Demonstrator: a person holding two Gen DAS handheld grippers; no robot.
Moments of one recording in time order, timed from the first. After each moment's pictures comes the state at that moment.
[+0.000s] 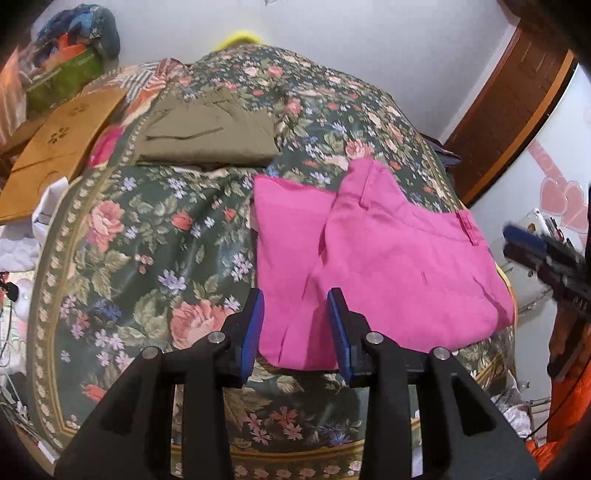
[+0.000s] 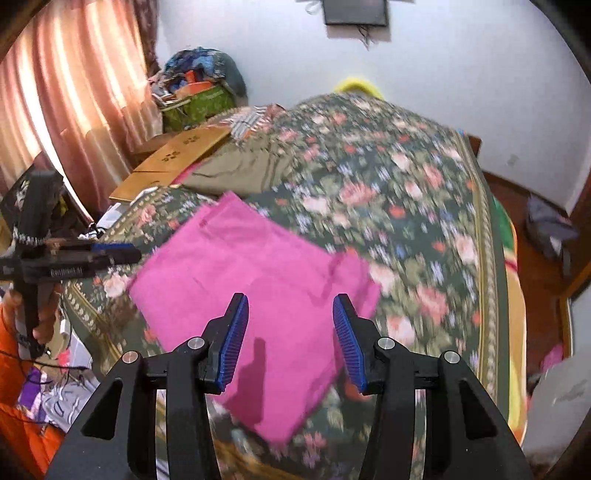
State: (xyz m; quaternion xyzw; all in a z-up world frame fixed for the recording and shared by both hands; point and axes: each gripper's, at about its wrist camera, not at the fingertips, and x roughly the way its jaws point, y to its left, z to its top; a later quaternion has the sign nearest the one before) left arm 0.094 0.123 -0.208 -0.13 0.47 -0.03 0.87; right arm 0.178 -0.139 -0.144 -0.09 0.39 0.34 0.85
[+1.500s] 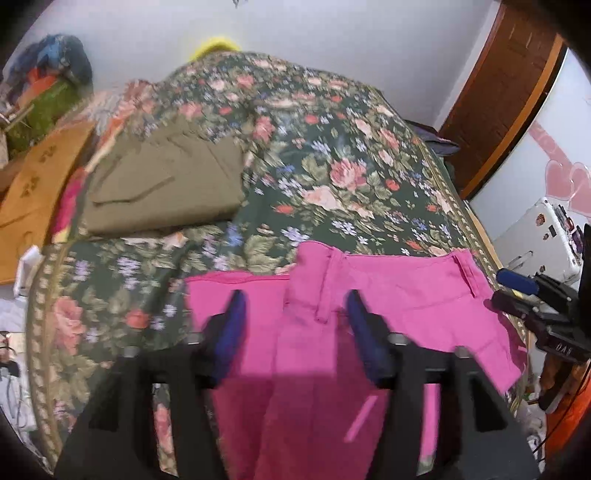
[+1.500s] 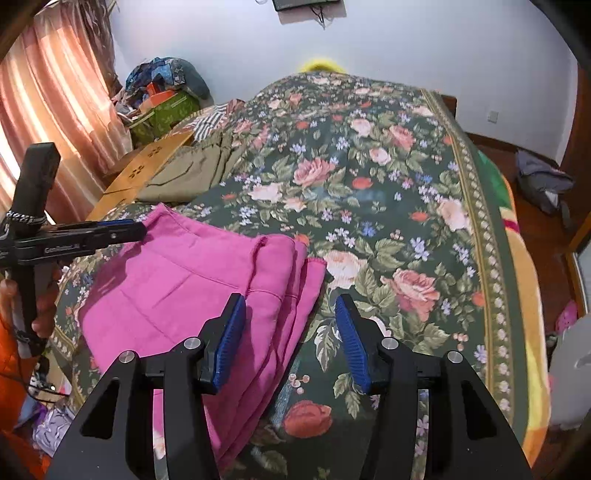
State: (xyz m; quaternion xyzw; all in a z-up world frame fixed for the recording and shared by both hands) left arm 0.185 0.095 -0.195 -0.08 0.46 -0.03 0.88; right arm 0.221 -0.173 -0.184 -0.03 0.43 0.30 0.85
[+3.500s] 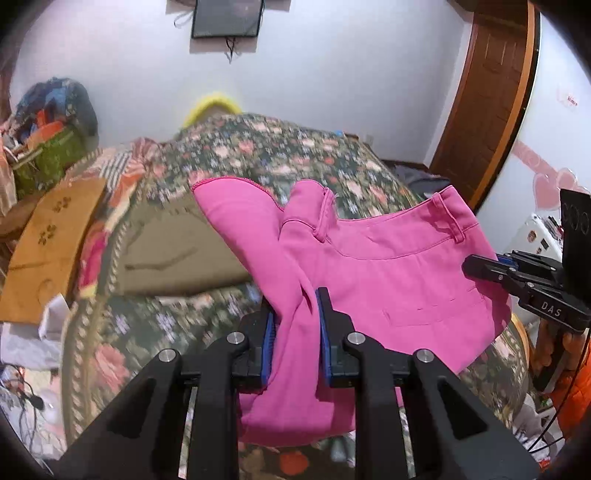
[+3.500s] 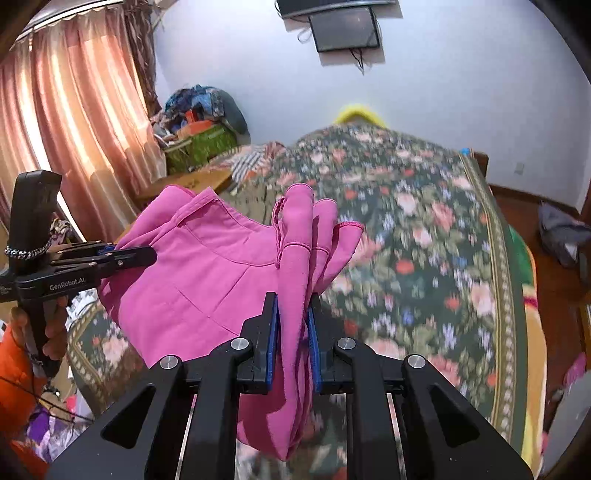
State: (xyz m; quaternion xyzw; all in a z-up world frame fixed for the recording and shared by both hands) left arm 0.172 0.112 -0.139 -0.05 0.37 -0.04 0.93; right arm 0.237 -0.131 -0.139 -0.03 0.34 0.36 0.87
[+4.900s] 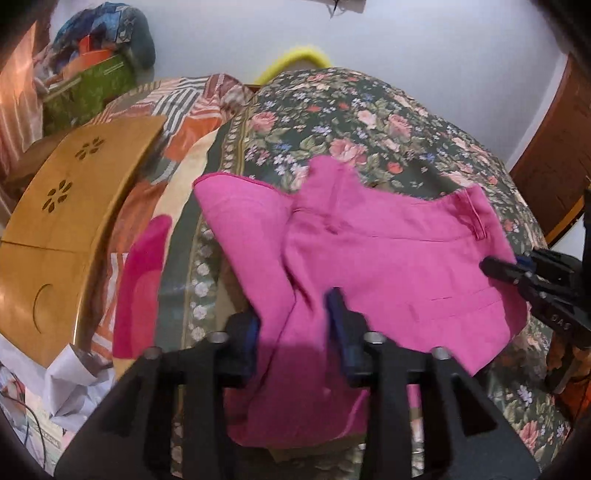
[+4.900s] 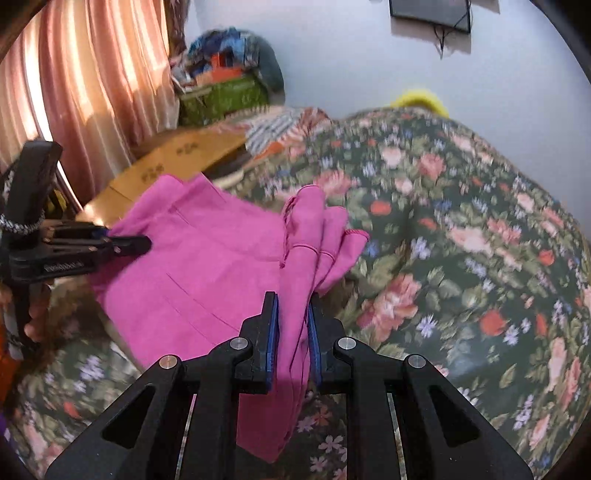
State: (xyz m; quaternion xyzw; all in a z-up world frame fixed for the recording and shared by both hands) left arm 0.344 0.332 -0.261 -0.12 0.44 0.06 0.89; right arm 0.408 0.099 -0.217 -0.14 0.38 0.41 0.82
